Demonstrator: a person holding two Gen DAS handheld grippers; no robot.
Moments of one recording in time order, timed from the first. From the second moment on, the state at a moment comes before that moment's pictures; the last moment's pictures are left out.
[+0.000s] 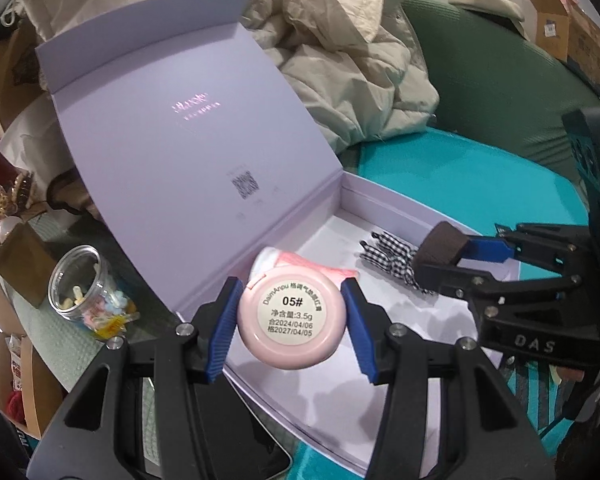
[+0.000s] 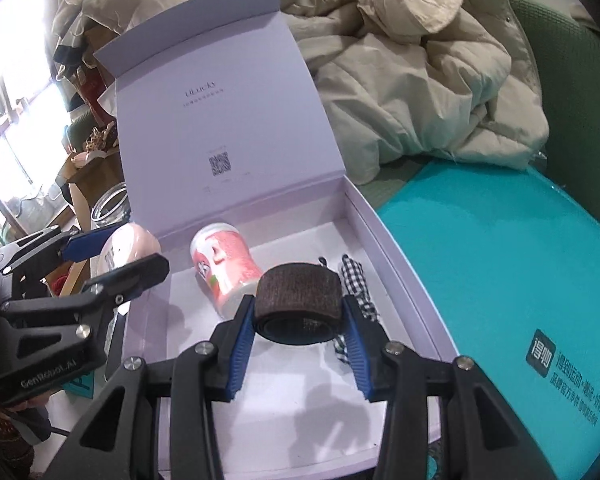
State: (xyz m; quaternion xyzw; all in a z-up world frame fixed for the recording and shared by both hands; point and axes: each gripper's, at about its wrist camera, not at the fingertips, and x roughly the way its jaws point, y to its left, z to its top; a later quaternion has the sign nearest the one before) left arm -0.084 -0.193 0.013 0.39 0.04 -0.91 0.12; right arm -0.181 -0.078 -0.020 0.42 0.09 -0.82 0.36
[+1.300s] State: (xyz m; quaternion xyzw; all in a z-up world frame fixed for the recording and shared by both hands) left arm -0.122 -0.187 -0.040 0.46 0.05 -0.88 0.09; right arm -0.180 -0.075 -0.064 0.44 0.12 -0.82 0.35
